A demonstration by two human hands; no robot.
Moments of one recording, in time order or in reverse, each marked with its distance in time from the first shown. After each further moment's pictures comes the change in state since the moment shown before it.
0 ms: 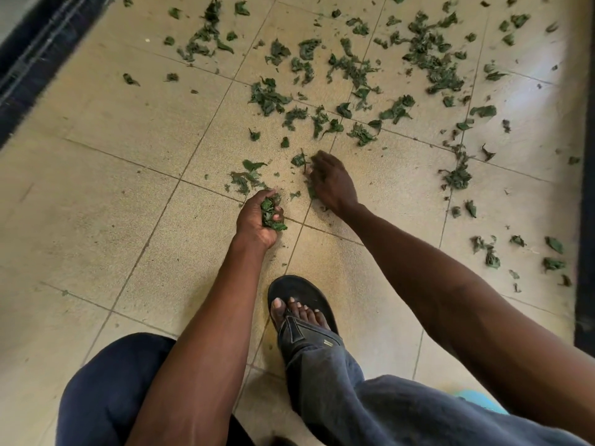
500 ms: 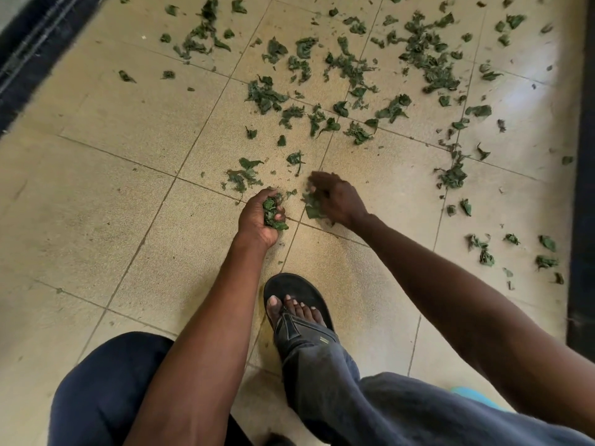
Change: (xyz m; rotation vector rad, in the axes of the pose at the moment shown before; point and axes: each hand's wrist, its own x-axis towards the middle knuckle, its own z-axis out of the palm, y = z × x) left_hand -0.002 -0.007 0.004 0.030 0.006 -0.027; right_hand -0.035 0.016 -0.012 0.046 -0.151 -0.067
